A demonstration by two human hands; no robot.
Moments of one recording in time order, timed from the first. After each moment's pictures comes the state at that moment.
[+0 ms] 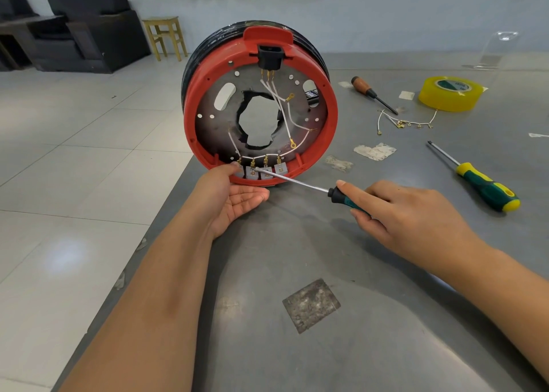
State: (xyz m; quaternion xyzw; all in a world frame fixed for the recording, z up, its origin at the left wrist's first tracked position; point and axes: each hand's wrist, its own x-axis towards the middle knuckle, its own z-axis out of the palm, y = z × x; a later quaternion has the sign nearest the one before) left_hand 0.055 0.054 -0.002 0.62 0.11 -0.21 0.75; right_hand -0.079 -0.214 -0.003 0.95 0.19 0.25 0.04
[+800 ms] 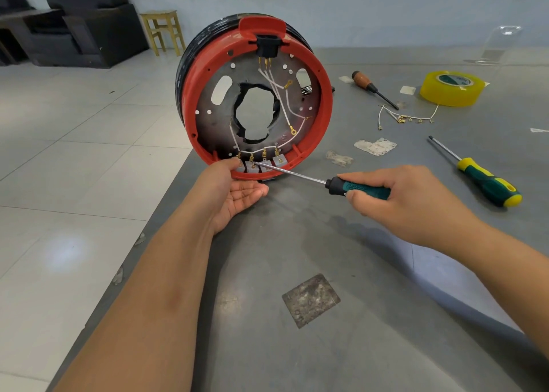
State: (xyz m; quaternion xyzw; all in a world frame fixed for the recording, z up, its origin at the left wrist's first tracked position) left_hand 0.057 0.051 -0.004 0.62 0.12 -0.20 0.75; right_hand -0.073 -0.201 0.024 0.95 0.01 0.08 -0.32
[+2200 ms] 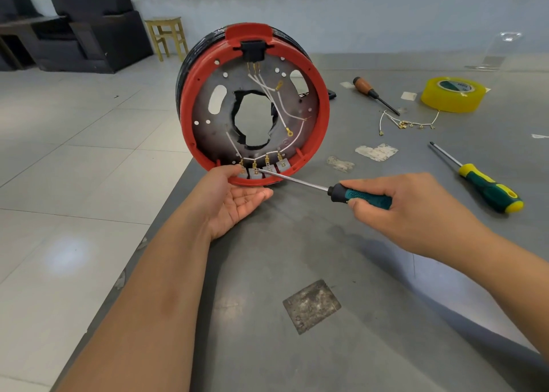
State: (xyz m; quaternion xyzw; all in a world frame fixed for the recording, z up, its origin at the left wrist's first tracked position) left_hand 0.057 0.059 -0.004 0.56 0.11 -0.26 0.78; right_hand -0.080 -0.198 0.031 0.95 -0.01 0.07 -0.29
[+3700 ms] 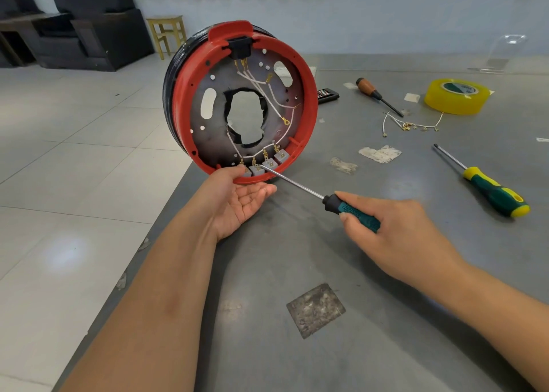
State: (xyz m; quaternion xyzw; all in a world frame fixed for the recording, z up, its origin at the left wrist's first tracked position) left_hand 0.059 0.056 -0.004 0.53 0.13 -0.26 0.80; right_hand -0.086 -0.180 -0.009 0.95 -0.01 0.13 -0.29
